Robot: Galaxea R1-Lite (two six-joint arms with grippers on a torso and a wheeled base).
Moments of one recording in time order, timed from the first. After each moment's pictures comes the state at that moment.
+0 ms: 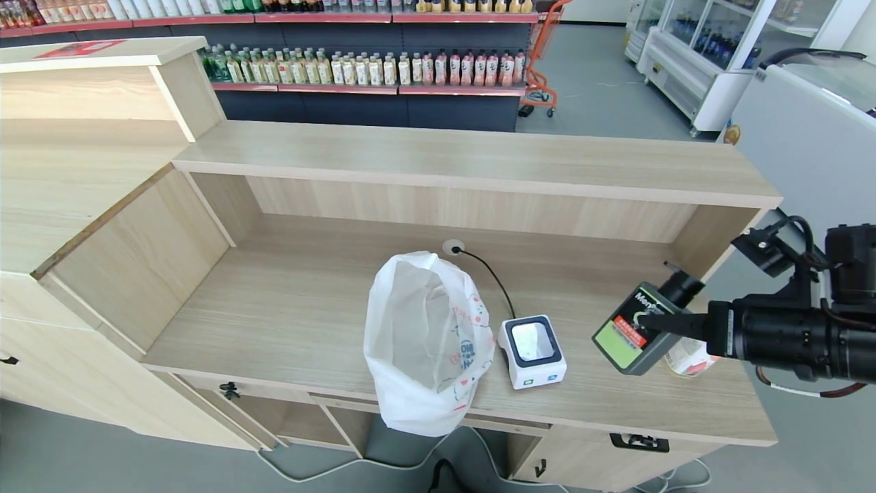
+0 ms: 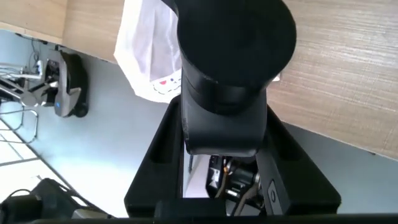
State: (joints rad) left arm 0.00 0.00 0.00 0.00 -0.03 0.01; right arm 0.11 1.49 -0.66 -0.34 0.47 0.22
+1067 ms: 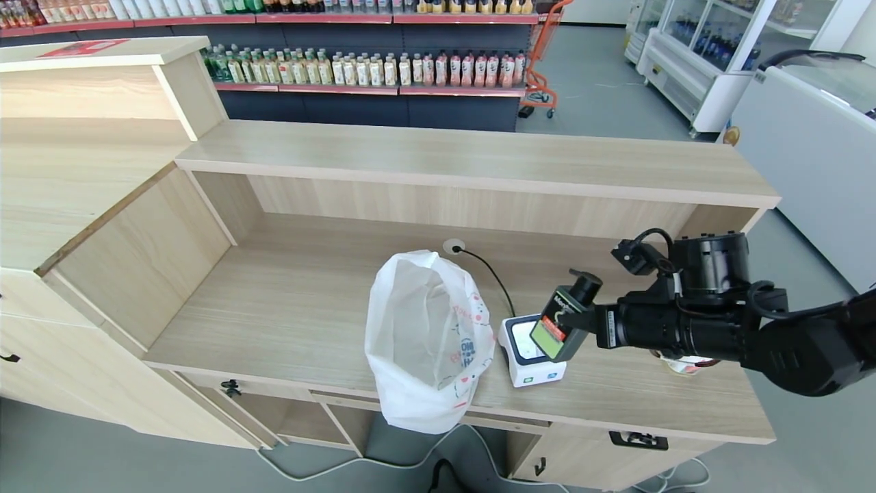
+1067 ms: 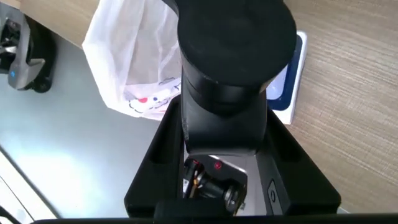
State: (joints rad) left arm 0.00 0.00 0.00 0.00 -0.03 0.01; right arm 0.28 1.84 -0.79 -0.55 0.34 0.11
